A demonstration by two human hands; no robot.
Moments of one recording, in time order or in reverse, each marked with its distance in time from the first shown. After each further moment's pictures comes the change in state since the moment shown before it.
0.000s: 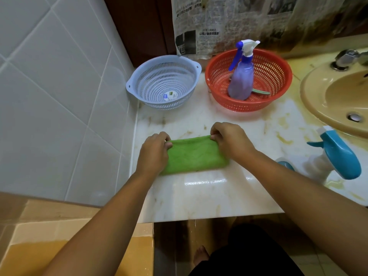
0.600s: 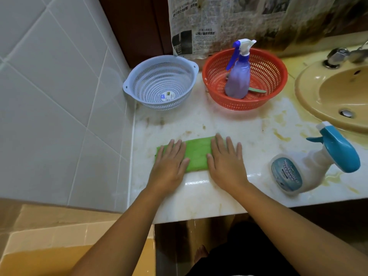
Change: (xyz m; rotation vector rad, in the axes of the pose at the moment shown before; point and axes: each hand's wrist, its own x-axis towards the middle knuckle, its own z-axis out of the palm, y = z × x) left_hand -0.039 0.003 0.035 0.083 -0.296 0.250; right_hand -0.069 -0.020 0.057 -0.315 -0.112 0.175
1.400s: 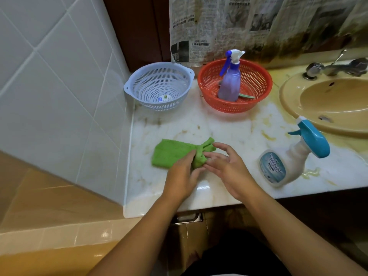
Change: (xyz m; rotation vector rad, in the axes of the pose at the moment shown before) left_hand -0.038 0.072 -0.006 -0.492 0.232 -0.002; right_hand -0.061 -0.014 -0.058 1.707 -0.026 0.281
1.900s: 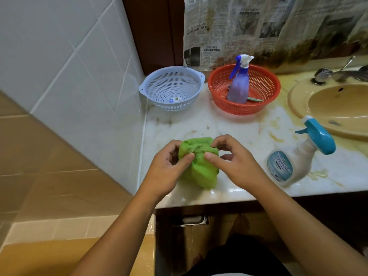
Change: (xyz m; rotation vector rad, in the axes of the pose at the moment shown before) left_hand -0.035 0.041 -0.092 -0.693 0.013 -0.119; right_hand -0.026 -0.028 0.017 -0.632 -0.183 -0.397
